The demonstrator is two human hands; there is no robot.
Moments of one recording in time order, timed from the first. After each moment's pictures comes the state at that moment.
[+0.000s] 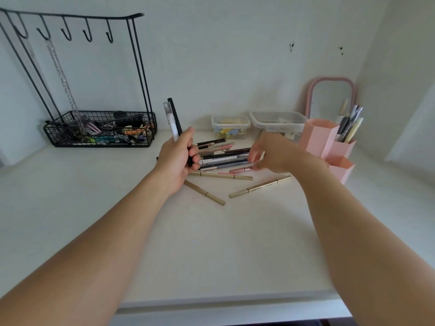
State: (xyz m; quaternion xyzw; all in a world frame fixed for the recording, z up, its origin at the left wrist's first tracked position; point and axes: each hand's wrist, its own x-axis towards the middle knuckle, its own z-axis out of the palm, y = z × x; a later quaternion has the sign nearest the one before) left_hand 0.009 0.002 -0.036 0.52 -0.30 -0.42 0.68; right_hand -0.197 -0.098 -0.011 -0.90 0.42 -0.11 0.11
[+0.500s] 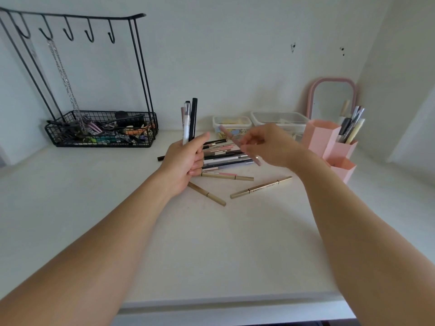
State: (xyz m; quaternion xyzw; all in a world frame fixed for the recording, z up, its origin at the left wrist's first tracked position) left_hand 0.005 0.005 -0.037 0.53 -0.37 -0.42 0.64; right_hand -0.187 -0.093 -0.004 -0.84 0.39 -0.27 0.25
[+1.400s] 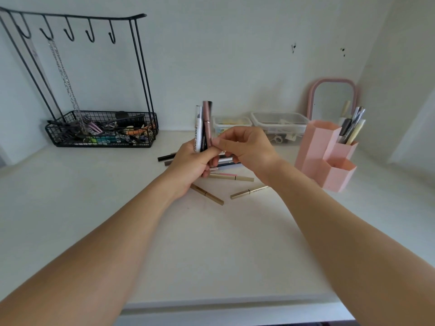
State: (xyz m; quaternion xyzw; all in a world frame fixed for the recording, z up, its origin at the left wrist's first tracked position) left_hand -0.004 0.004 -0.043 0.55 -0.49 -0.33 0.59; right_hand -0.149 -0.049 -0.011 -0.72 0.30 -0.40 0.48
